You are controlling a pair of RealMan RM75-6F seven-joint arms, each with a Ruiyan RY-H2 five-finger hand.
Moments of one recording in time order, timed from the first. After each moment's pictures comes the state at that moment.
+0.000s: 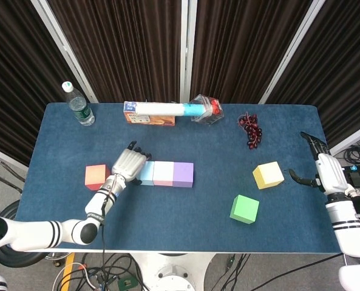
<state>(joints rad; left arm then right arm) -1.01 -1.52 -0.12 -1.54 0.69 0.92 0.65 0.36 -1.08 0.23 -1.62 -1.28 1.15 0.39</state>
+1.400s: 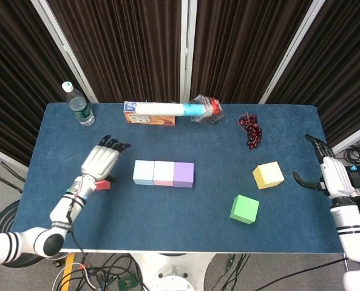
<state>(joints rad) -0.85 -1.24 -0.09 -1.76 0.88 1.02 0.45 0.33 -1.06 0.22 -1.63 -1.32 1.18 0.42</state>
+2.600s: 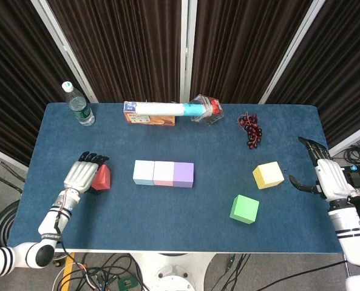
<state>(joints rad) -0.68 -1.34 -0.06 -1.62 0.92 1.01 0.38 0.33 -1.01 0.20 -1.70 -1.35 1.19 0.36</state>
